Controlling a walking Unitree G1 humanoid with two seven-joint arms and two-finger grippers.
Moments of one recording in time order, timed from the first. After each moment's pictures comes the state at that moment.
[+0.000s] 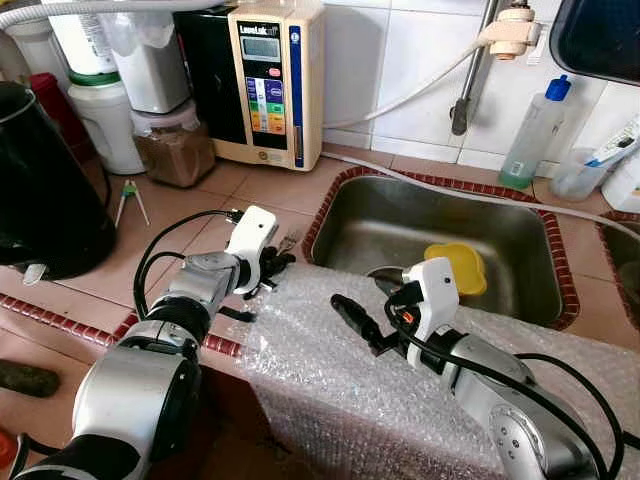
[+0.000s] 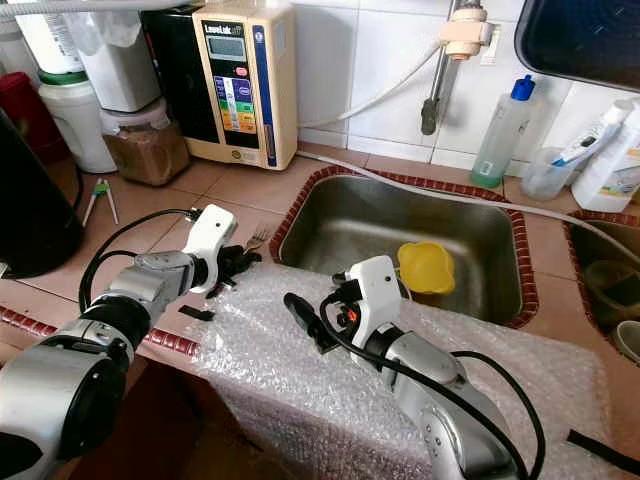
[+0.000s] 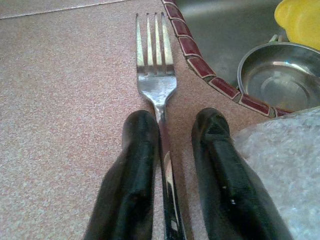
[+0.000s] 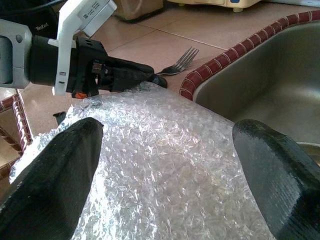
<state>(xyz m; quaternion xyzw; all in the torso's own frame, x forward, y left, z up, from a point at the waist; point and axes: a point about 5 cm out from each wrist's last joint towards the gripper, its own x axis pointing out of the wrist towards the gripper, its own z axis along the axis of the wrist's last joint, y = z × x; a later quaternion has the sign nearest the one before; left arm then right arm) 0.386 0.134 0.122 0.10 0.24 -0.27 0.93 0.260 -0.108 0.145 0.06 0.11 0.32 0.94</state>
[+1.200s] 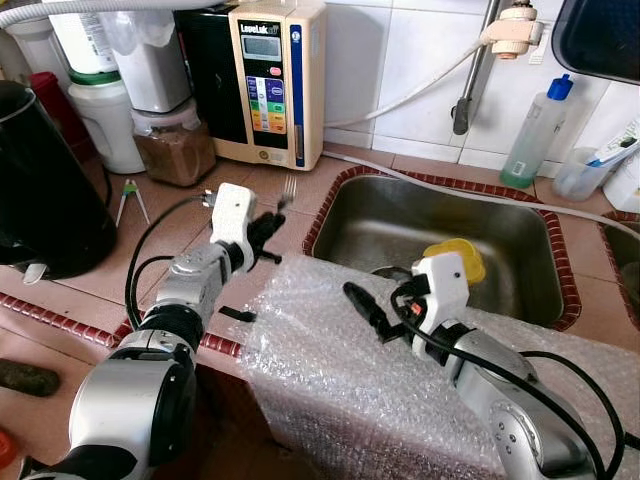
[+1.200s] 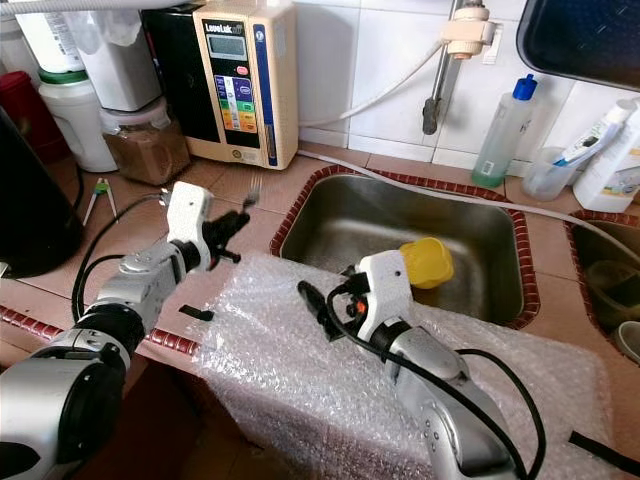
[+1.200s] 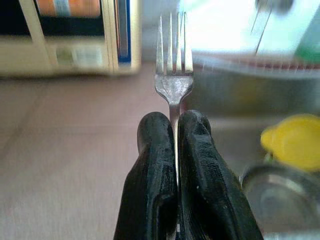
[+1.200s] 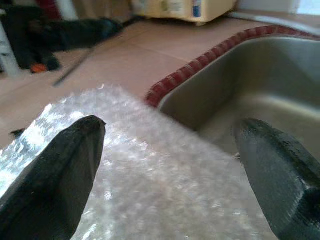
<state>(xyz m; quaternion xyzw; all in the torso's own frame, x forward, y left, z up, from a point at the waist) 0.394 0.140 0.156 -0.01 0.04 -0.23 0.97 0.272 -0.120 0.147 0.06 0.08 0.24 0.97</state>
